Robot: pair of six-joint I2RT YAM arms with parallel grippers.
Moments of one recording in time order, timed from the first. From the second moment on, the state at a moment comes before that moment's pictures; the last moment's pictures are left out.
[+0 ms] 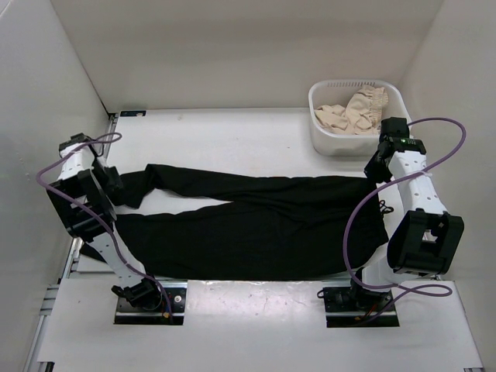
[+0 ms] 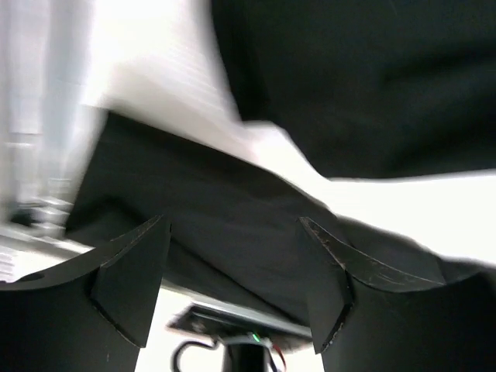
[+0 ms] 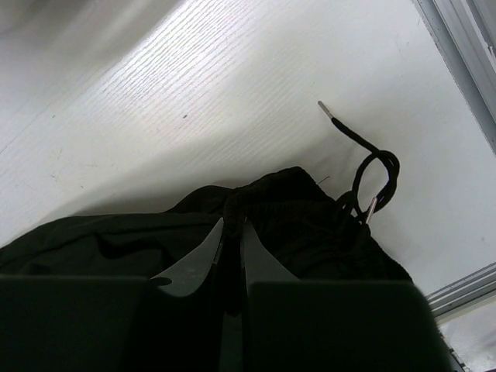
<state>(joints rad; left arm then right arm) 0.47 1.94 1.55 -1.10 -0.09 0.00 -0.10 1.51 1.31 -0.90 0.20 0.49</state>
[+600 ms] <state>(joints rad) 0.35 2.13 1.55 -1.09 0.12 -0.01 -0.10 1.55 1.31 -0.90 0.20 0.49</state>
